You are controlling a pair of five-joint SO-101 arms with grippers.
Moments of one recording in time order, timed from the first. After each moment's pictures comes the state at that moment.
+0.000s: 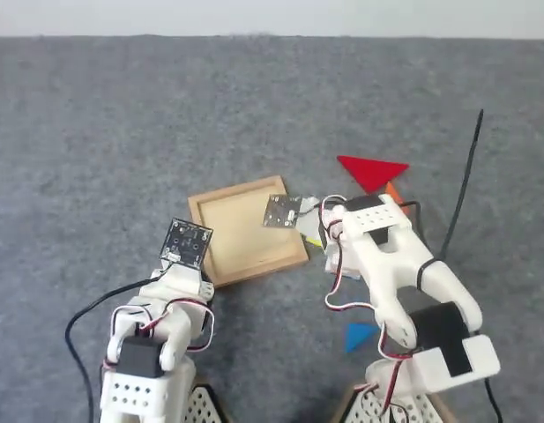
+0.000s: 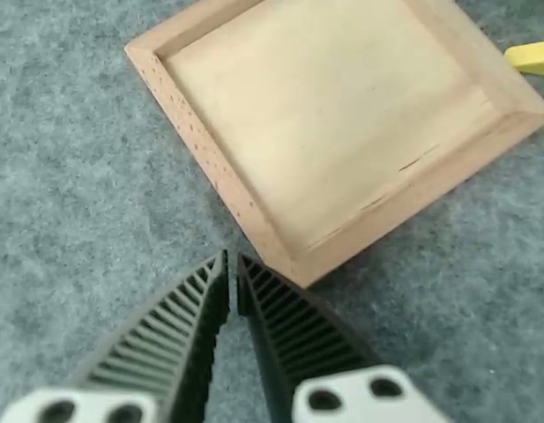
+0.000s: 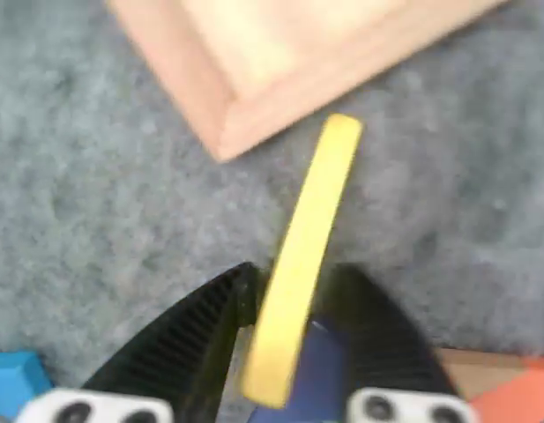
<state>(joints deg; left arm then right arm) 1.8 -103.2 97.1 72.0 -3.9 -19.8 0.3 39.3 54.2 57.6</state>
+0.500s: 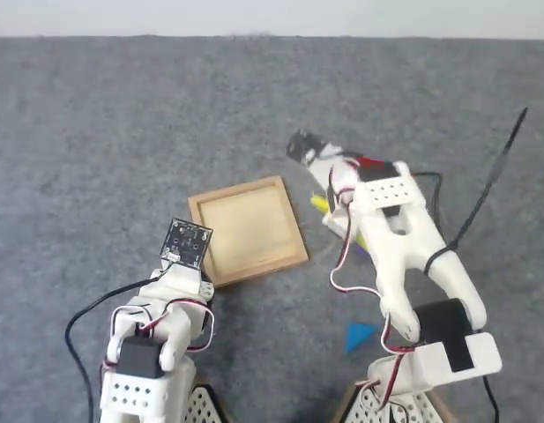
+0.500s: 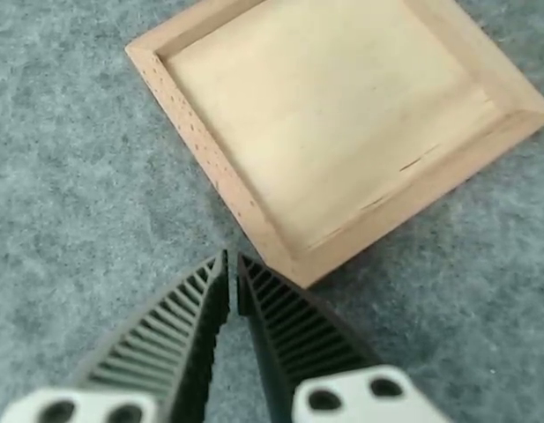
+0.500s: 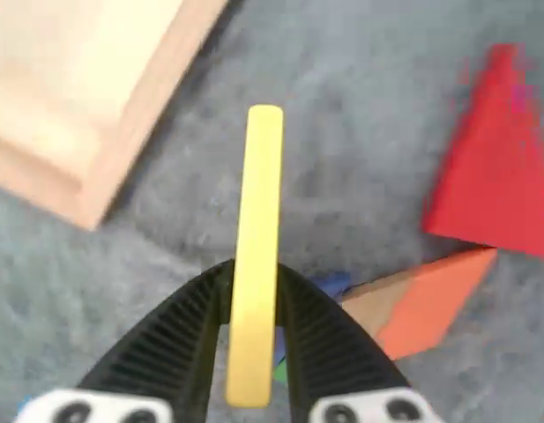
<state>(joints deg) 1.7 -103.2 97.1 72.0 -3.9 -16.4 0.5 21.2 62.7 35.0</state>
